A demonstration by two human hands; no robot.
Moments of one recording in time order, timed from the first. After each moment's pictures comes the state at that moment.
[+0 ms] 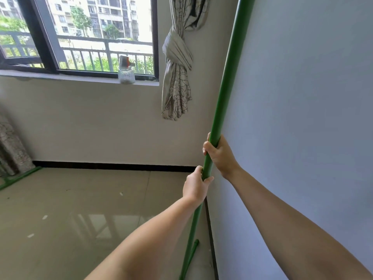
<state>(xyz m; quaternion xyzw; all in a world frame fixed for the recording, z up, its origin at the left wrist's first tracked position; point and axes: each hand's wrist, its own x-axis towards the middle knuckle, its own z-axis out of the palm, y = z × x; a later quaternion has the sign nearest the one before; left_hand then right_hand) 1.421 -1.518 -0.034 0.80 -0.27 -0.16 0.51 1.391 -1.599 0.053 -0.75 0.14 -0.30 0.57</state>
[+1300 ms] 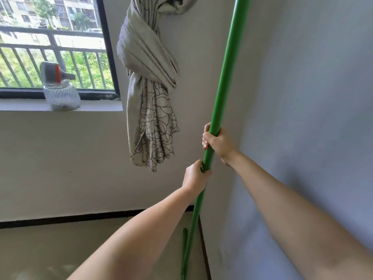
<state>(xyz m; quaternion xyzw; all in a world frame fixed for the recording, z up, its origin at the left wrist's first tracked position) 1.847 -1.889 -0.028 0.77 -0.34 -0.21 0.50 1.815 -1.974 0.054 -0.71 0.20 -0.30 0.60</state>
